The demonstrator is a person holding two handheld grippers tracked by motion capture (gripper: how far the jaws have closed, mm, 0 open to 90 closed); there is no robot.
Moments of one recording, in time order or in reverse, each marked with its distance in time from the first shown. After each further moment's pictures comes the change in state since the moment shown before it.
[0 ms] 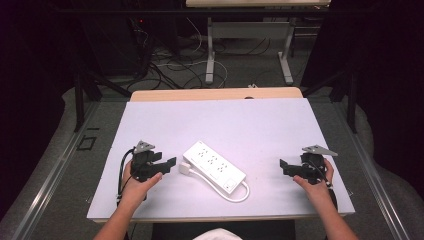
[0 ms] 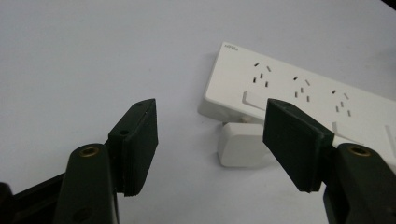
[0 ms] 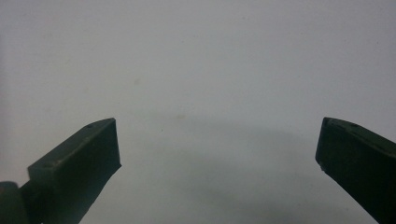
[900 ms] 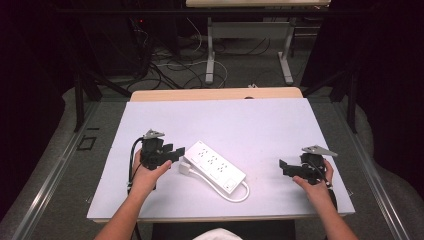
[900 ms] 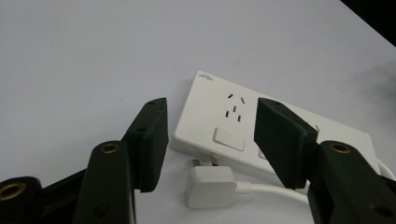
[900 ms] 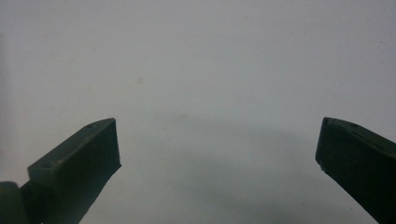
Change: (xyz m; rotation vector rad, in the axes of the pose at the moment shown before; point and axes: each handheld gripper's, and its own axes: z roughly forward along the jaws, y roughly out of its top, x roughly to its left) left arm -0.015 0.033 0.014 0.043 -0.038 -0.001; right arm 0.001 -0.001 0.000 -0.006 -0.001 -0.001
